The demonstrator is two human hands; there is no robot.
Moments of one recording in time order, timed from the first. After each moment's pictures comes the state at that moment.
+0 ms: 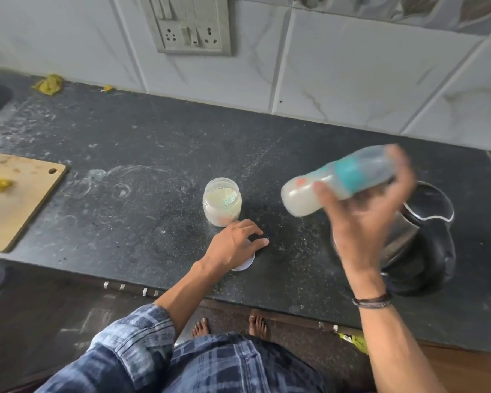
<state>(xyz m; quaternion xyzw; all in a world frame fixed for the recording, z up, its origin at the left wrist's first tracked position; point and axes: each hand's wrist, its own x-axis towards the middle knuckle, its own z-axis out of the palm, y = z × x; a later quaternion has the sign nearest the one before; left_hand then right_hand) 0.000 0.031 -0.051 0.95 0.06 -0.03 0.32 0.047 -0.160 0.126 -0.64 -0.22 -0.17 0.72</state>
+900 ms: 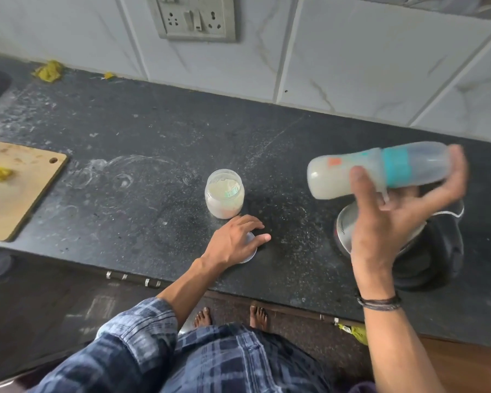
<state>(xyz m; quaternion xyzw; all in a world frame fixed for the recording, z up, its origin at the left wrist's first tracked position) -0.013 0.033 -0.056 0.94 0.05 0.01 0.32 0.054 -0.165 0.119 -0.62 -0.21 -0.23 0.72</state>
